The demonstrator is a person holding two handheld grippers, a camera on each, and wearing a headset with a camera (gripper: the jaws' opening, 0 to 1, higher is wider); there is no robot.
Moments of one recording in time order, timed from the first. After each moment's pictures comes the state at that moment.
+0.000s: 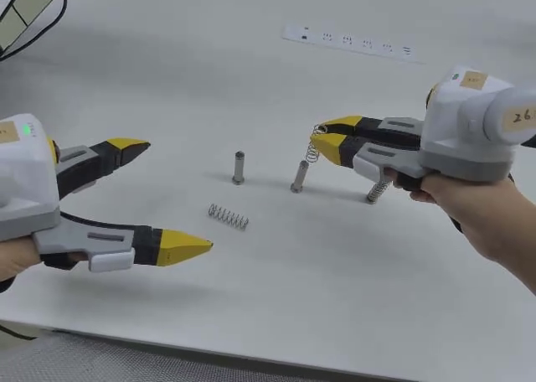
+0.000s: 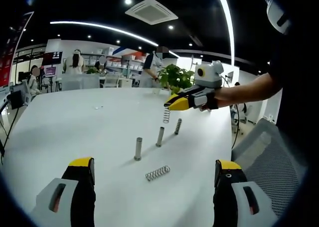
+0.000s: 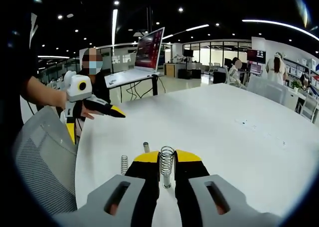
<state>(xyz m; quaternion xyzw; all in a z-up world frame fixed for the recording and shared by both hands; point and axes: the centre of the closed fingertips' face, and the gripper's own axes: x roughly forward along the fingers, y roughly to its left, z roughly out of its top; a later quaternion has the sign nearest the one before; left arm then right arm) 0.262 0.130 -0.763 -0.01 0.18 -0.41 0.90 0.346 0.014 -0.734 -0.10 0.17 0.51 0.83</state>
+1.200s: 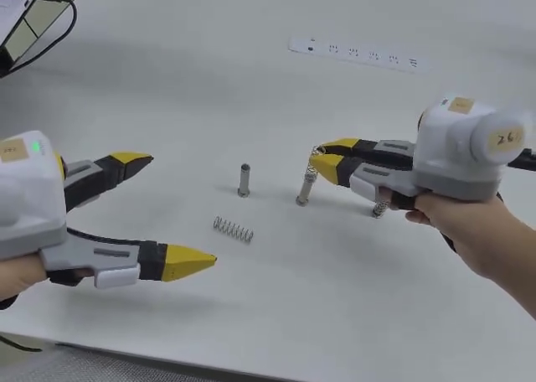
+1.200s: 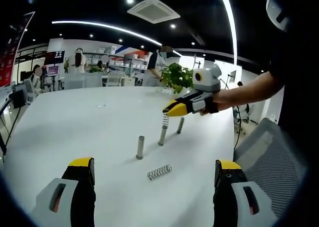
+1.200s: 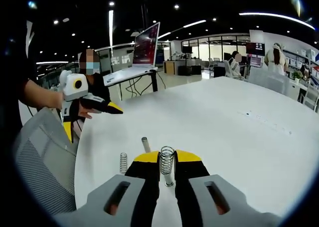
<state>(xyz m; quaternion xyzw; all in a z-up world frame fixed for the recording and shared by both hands) 0.264 0.132 -0.764 -0.01 0.18 -0.39 0.90 0.351 0.017 -0.757 -0.07 0.20 0.52 0.83</state>
